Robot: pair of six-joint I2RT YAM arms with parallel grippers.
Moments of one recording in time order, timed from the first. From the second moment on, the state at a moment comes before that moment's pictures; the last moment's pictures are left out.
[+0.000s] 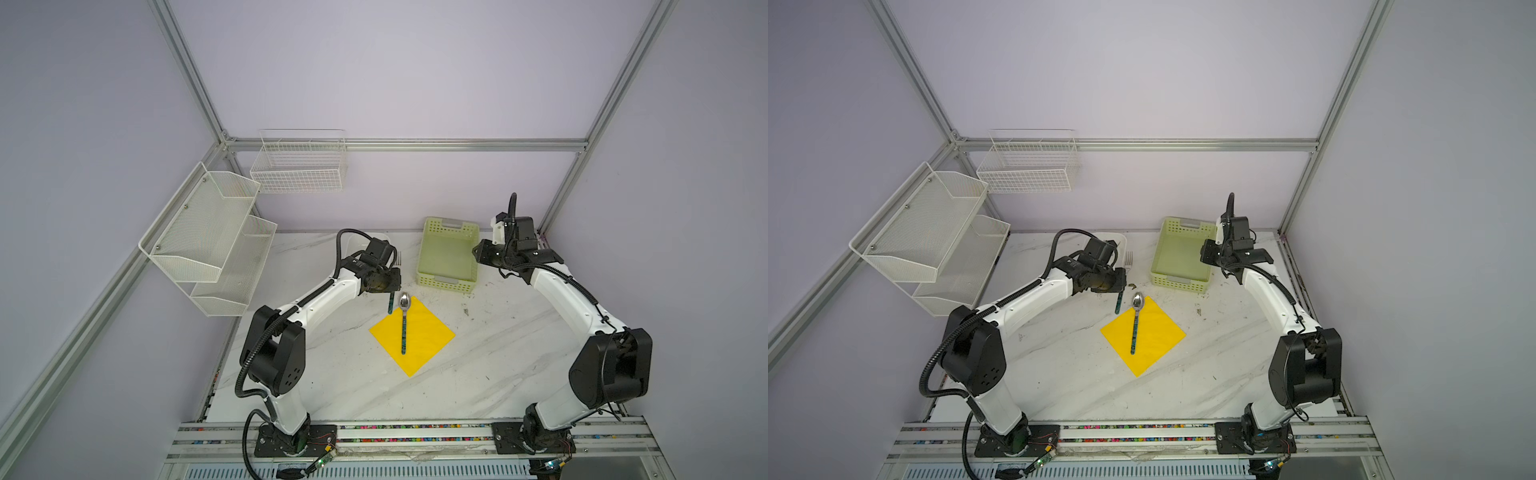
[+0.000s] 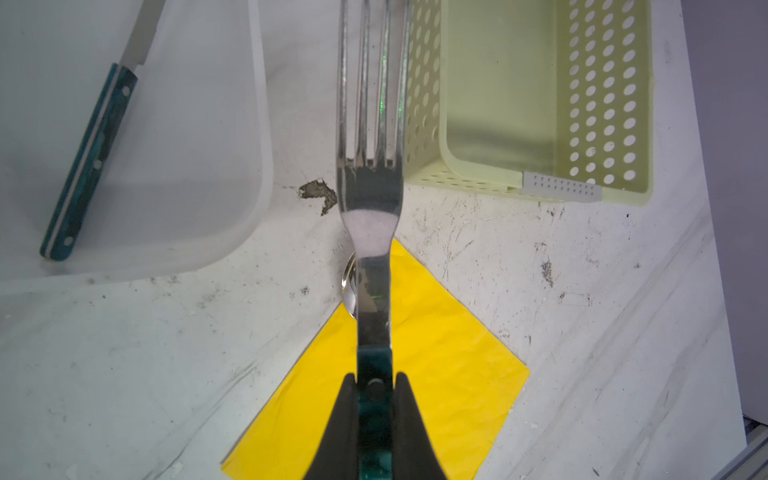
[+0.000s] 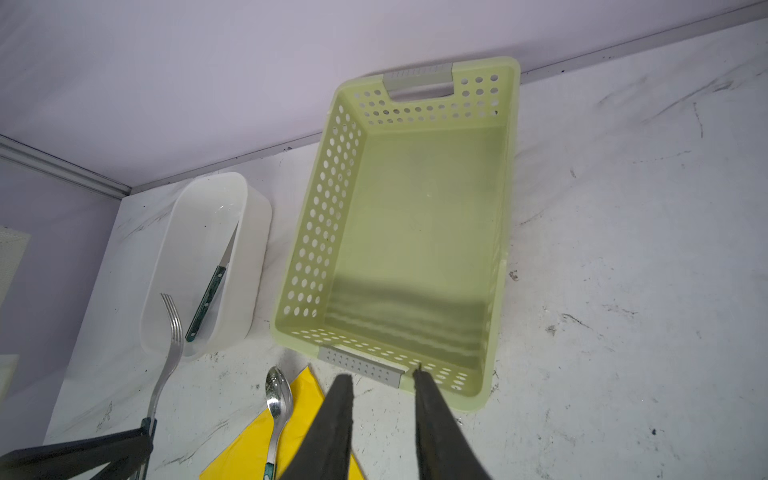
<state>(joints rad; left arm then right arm) -0.56 1.75 1.44 -0.63 0.04 -0.51 0.19 1.58 1.38 -0.49 -0.18 0.38</state>
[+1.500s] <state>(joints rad) -0.77 1.82 1.25 -0.45 -0.01 -0.73 0.19 1.53 1.38 -0.49 -0.24 0.37</state>
